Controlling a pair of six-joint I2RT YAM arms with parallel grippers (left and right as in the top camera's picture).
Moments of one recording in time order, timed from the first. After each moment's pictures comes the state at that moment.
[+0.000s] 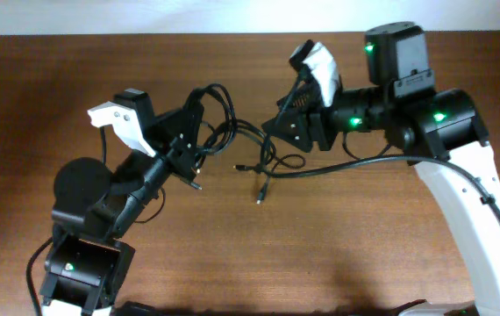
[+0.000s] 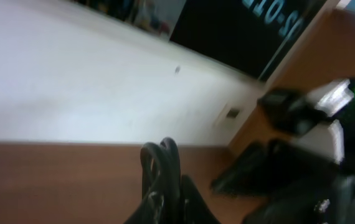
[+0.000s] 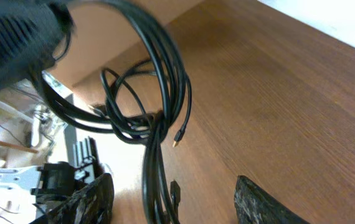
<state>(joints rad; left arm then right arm) -0.26 0.86 1.01 -0.16 0.30 -0.46 0.36 1.54 1.75 -0.96 -0.83 -0.20</state>
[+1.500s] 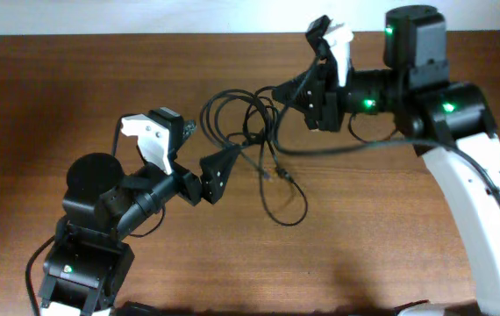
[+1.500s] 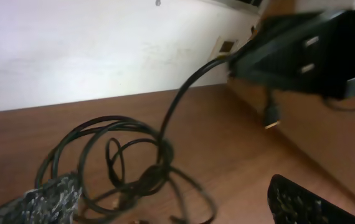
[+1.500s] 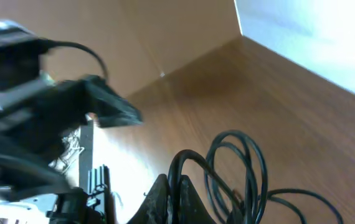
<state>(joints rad) -0.26 0.85 1.01 -0.37 0.45 -0.23 0.28 1.54 1.75 -0.79 -1.02 -0.12</state>
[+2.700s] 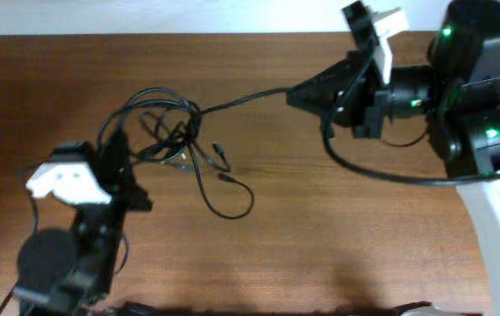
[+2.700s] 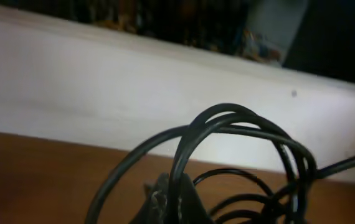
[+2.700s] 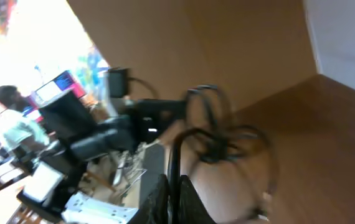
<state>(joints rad) -0.26 0.61 1.01 -0.43 -0.22 -0.23 0.21 1.45 1.75 -0.55 -1.35 0.23</state>
